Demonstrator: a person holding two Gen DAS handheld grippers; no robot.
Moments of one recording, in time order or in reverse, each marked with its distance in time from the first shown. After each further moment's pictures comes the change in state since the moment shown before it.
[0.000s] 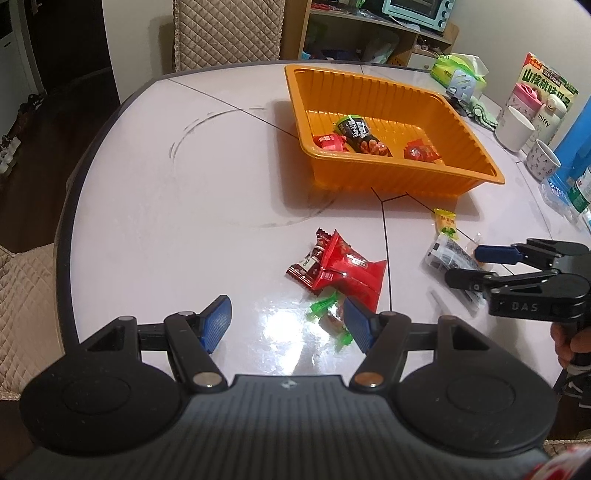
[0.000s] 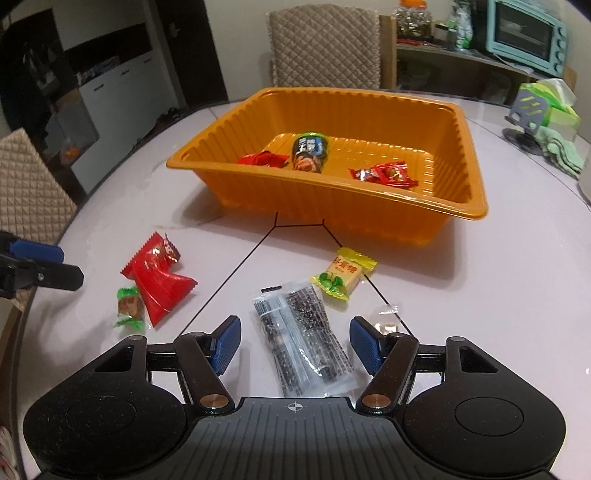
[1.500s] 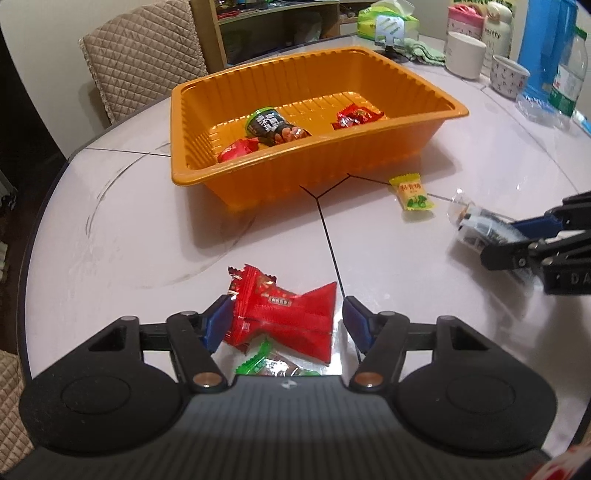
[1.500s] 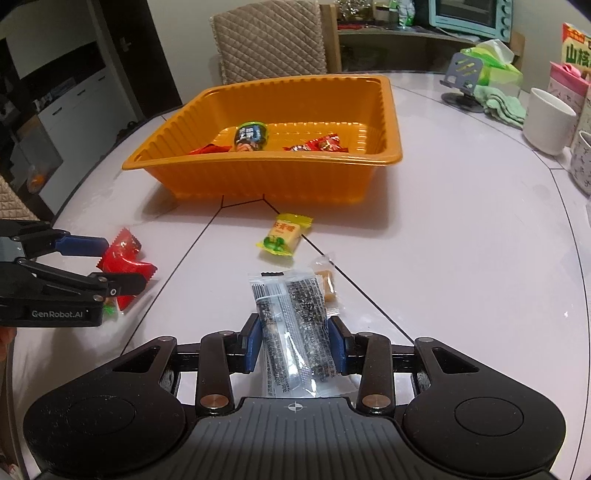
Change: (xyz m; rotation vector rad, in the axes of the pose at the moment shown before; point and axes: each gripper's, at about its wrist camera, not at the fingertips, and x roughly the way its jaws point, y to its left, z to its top) left arm 0.062 -0.080 0.004 0.351 -0.038 0.045; right arm -0.033 -0.029 -0.028 0.165 0.001 -0.087
